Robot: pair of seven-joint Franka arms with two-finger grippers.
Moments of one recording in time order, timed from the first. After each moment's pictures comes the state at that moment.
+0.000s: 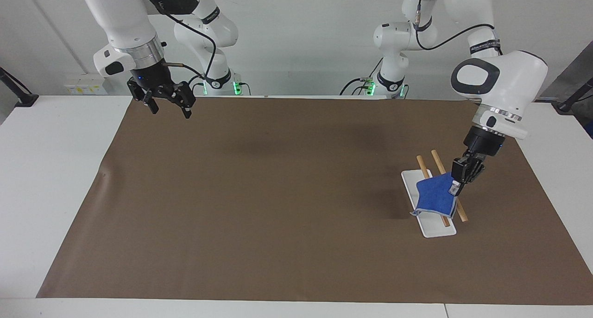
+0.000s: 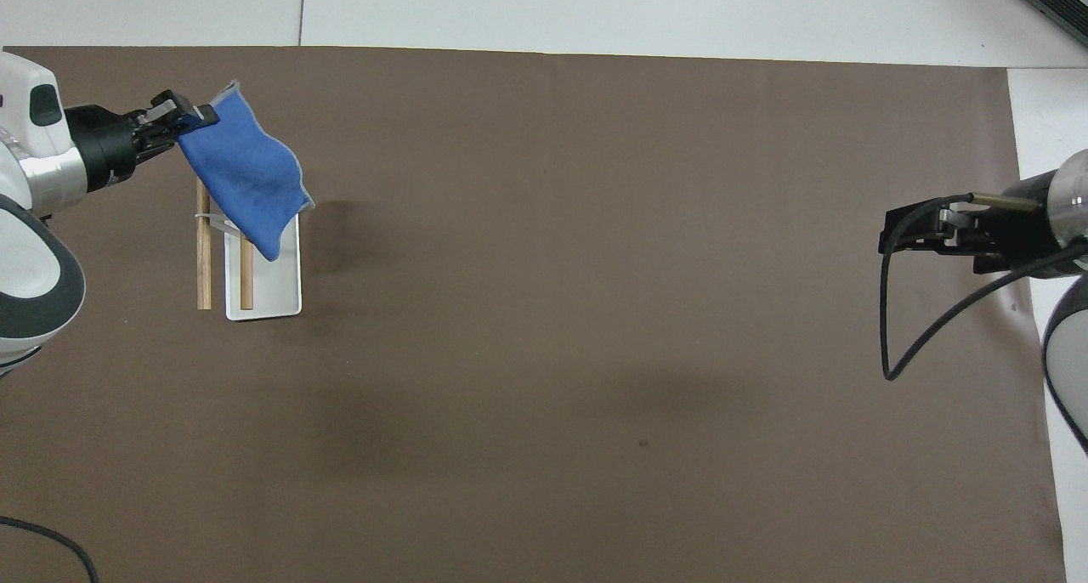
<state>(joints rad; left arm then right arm) -0.06 0.11 0.01 -1.91 -0.65 2.57 0.01 -0.05 -0.04 0.08 -1.65 0.03 1.64 0.23</state>
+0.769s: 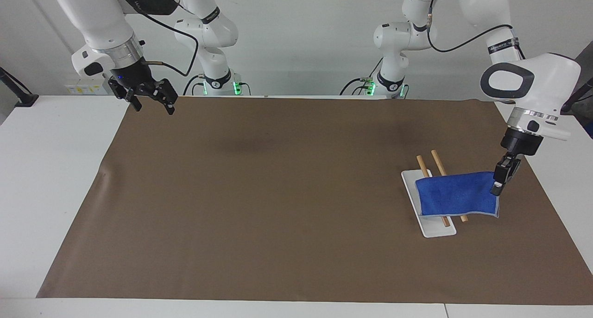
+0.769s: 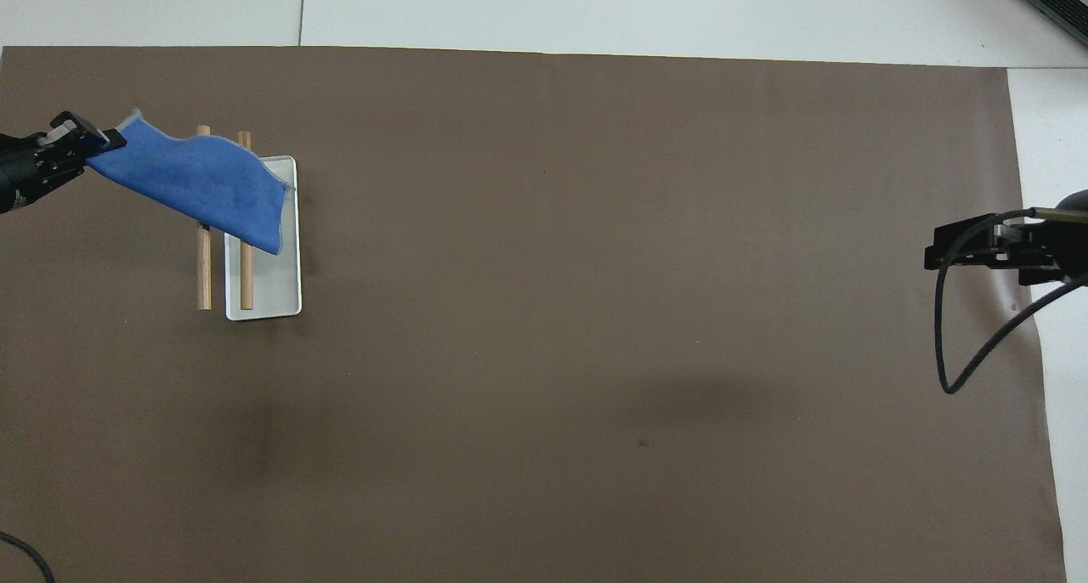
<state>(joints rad) -0.04 0.12 0.16 -1.96 -0.65 2.56 0.02 -0.04 -0.05 0.00 -1.65 0.03 1.60 0.13</state>
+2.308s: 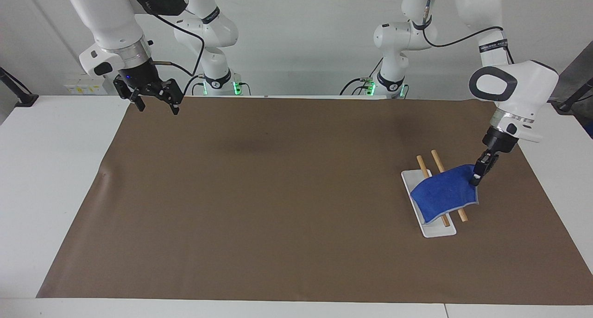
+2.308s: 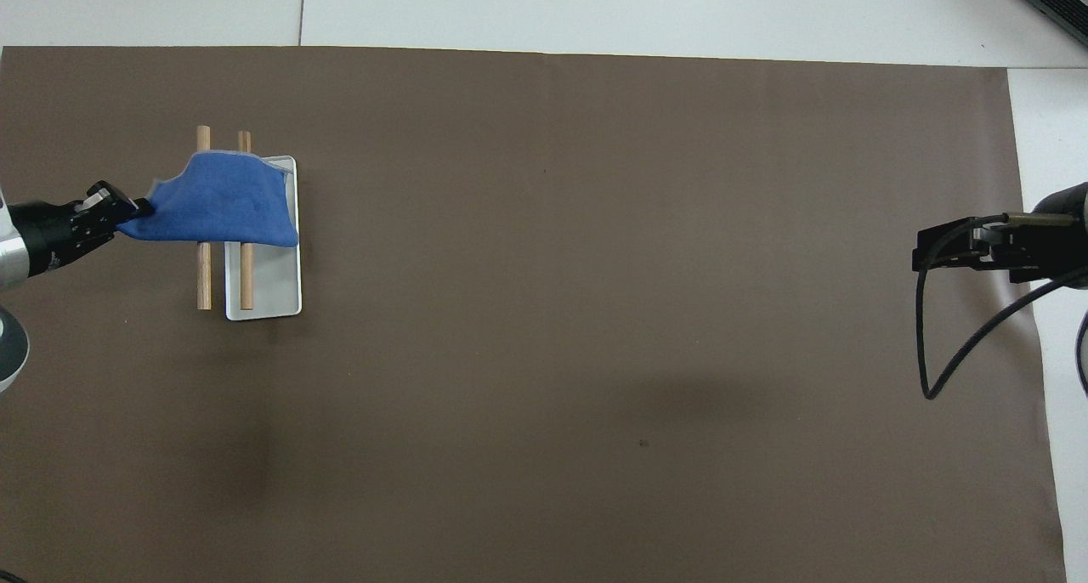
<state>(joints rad) -0.04 0.05 0.17 -2.16 -0.65 2.56 0.02 -0.01 -0.05 0.02 -1.65 -0.01 1.60 0.13</state>
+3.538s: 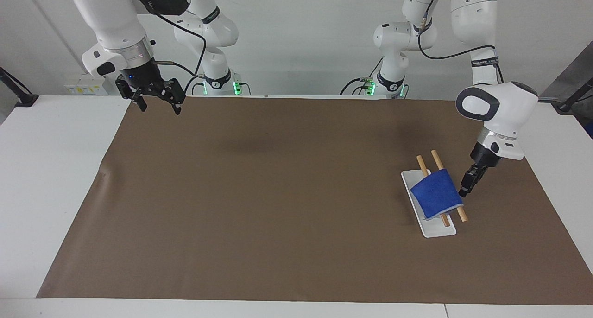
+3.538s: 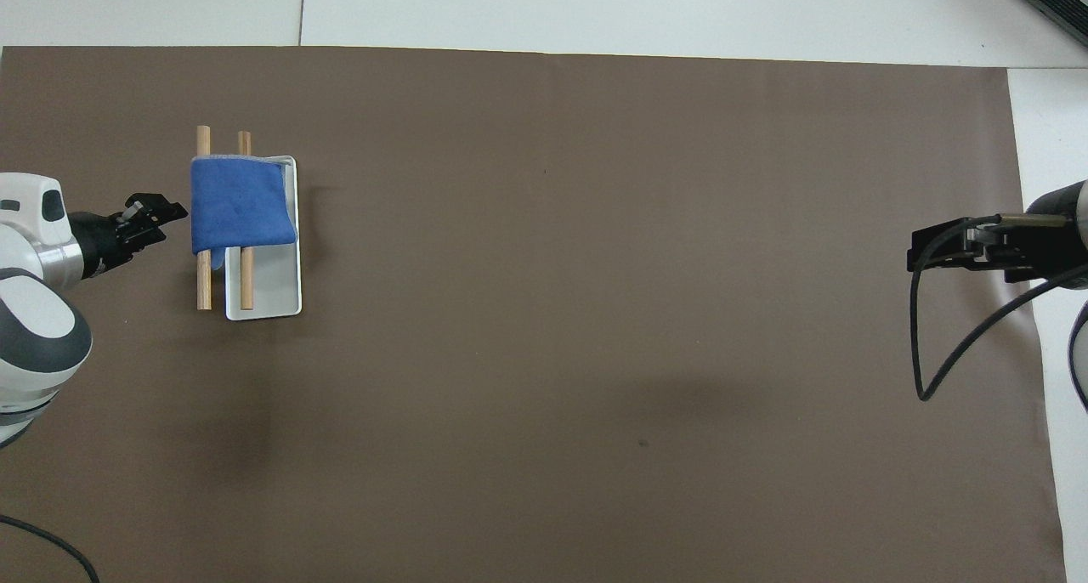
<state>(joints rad) -0.05 0.16 0.15 -2.16 -0.64 2.68 0.02 -0.01 -0.05 0.02 -1.65 -0.01 1.60 0.13</state>
